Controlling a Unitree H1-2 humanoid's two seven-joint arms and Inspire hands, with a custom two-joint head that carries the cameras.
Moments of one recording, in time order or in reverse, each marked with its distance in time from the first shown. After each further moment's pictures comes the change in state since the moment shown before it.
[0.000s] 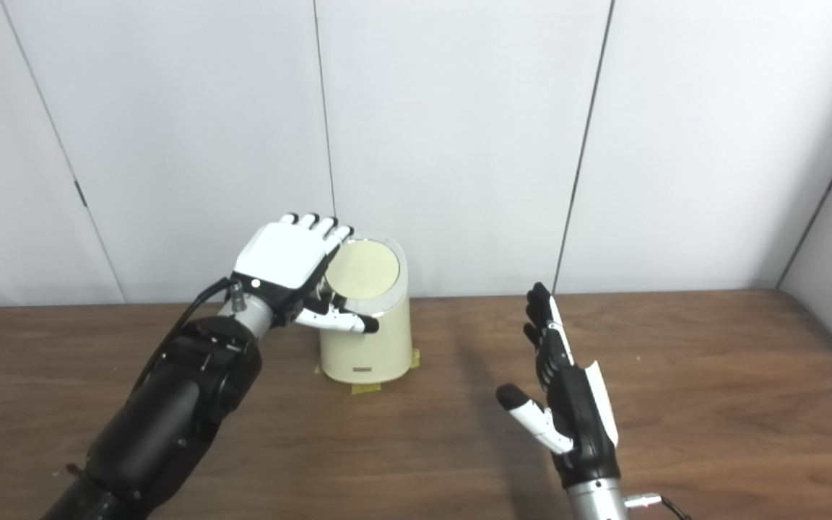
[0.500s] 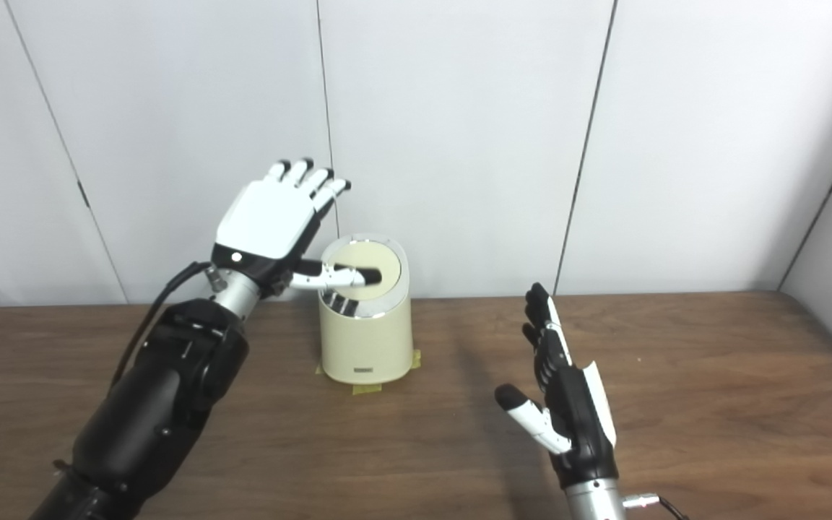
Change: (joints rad) left arm 0.012 0.000 0.080 -0.046 -0.081 -0.081 0.273; right arm -0.001 0.001 -0.001 0.000 0.000 0.001 -0.001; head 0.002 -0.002
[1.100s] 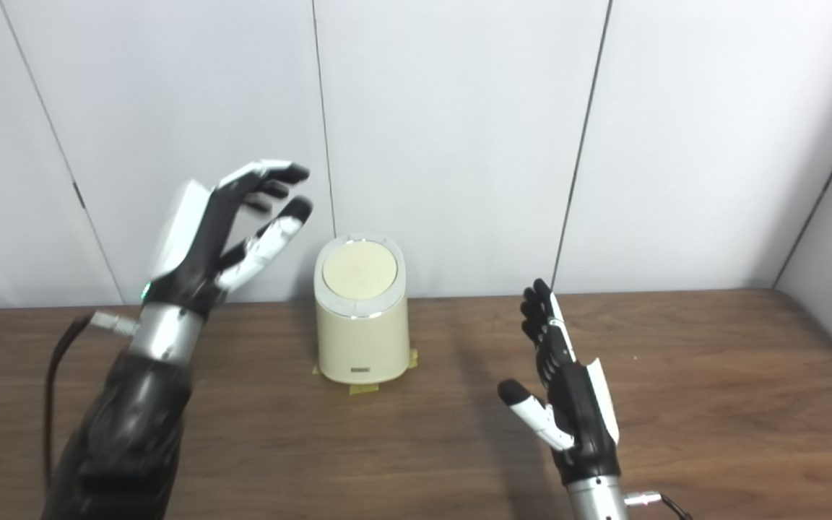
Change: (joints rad) left arm 0.309 -0.176 0.314 -0.376 -0.709 0.032 0.049; right arm -0.002 0.004 -0.026 -0.005 0.017 -0.011 -0.026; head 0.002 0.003
